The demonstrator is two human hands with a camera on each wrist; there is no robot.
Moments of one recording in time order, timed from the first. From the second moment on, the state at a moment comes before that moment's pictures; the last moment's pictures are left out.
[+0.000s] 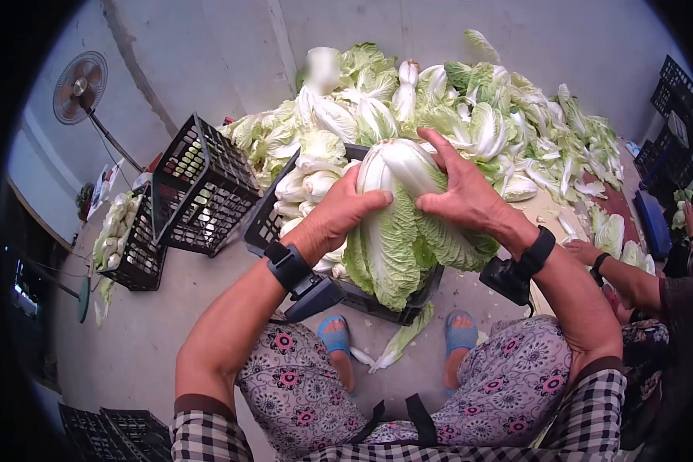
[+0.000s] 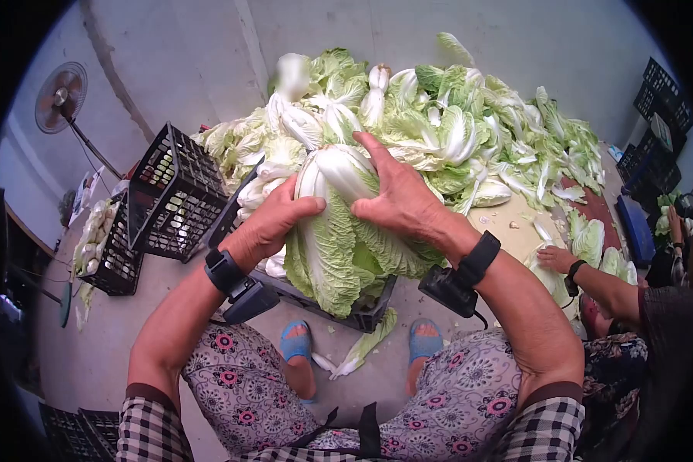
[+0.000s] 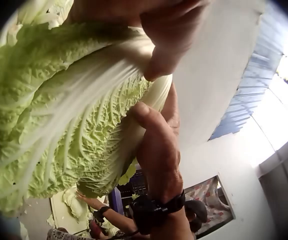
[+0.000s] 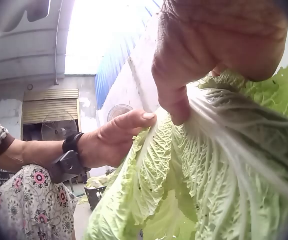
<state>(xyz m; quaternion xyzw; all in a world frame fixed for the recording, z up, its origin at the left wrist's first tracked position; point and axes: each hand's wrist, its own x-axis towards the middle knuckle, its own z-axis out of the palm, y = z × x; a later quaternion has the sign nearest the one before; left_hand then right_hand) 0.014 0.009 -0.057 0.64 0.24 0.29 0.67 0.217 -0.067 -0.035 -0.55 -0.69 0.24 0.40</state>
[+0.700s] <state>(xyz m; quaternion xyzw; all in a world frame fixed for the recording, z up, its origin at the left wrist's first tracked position) 0.015 0.014 -0.059 0.68 0.21 0.27 0.64 0.216 -0.059 -0.046 -0.56 -0.67 0.21 0.44</state>
